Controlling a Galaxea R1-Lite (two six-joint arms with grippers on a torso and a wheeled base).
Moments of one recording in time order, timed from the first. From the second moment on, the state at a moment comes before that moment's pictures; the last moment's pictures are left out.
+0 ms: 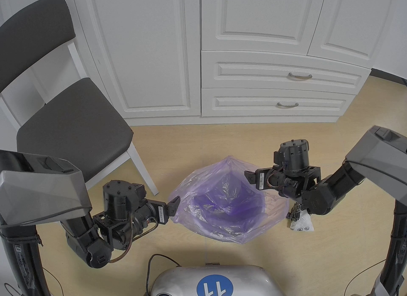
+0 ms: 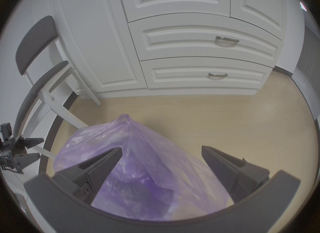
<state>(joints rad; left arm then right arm) -0.51 2.18 -0.46 -1.35 0.15 -0.20 0.47 2.19 -0.98 -0.76 -0.24 0.18</state>
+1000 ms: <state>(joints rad) -0.51 2.38 -1.26 -0.58 0.16 -0.15 0.30 2.25 -1.03 -0.56 -0.20 0.05</state>
